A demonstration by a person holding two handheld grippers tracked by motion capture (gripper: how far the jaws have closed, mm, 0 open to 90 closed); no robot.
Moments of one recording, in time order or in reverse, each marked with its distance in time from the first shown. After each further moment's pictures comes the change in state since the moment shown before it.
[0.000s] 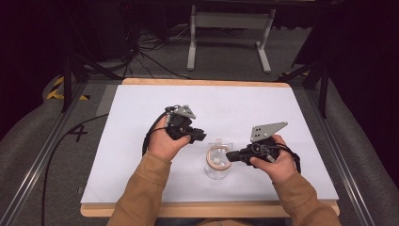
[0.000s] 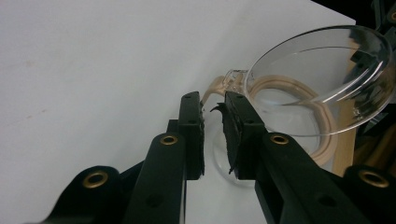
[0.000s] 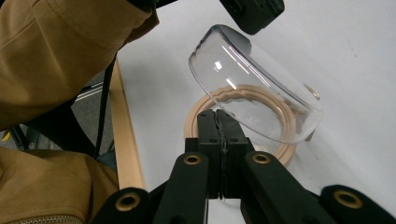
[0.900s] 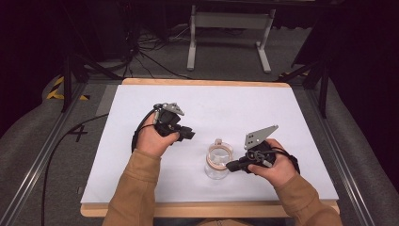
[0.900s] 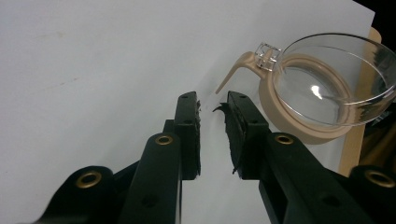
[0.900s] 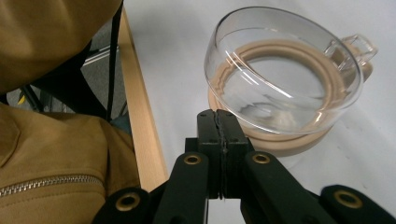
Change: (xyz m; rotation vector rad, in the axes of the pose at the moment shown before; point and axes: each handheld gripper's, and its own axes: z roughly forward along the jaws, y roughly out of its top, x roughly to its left) left arm 0.016 -0.010 -0.017 0.042 0.032 -0.052; right arm 0.009 -0.002 0.009 0.167 0.044 -0.004
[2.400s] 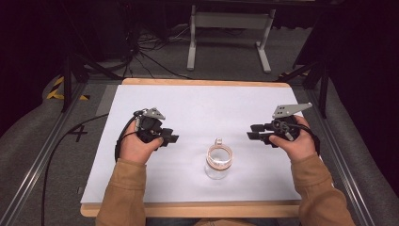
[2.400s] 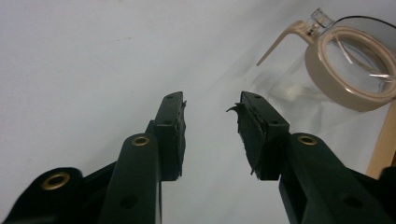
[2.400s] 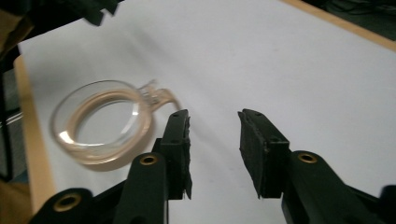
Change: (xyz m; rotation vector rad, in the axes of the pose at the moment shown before) left arm 0.013 -0.042 -0.027 -0.024 0.122 -0.096; right arm -0.070 -0.010 -0.062 -0.199 -0.282 0.098
